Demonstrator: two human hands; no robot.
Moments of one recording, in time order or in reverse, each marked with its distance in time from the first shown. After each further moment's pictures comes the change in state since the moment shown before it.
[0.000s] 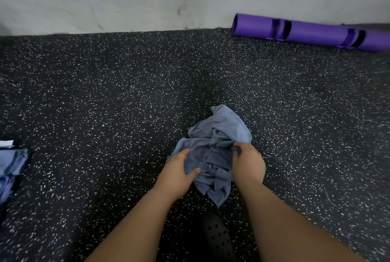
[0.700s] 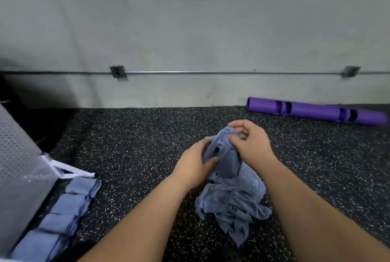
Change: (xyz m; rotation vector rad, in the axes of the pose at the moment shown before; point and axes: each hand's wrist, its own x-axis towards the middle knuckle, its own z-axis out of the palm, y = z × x) left_hand -0.172 0.134 -0.156 0.058 0.413 0.417; right_hand -0.117 -0.154 -0.265 0.739 -0.007 -0.517
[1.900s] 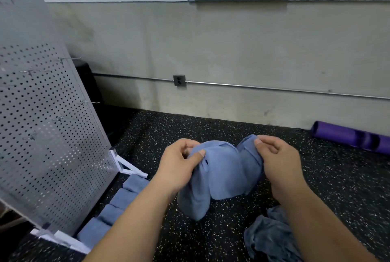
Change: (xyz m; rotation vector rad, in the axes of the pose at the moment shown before) left_hand -0.045 -0.077 -0.180 -0.451 0.450 -0.268; right_hand 0.027 -0.081 0.135 0.484 0.031 0.122
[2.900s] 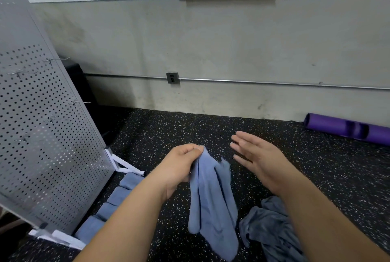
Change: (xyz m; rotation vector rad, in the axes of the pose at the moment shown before) left_hand -0.008 0.008 0.023 -0.126 -0.279 -0.272; right_hand 0.004 0.007 -0.024 0.214 -0.472 0.265
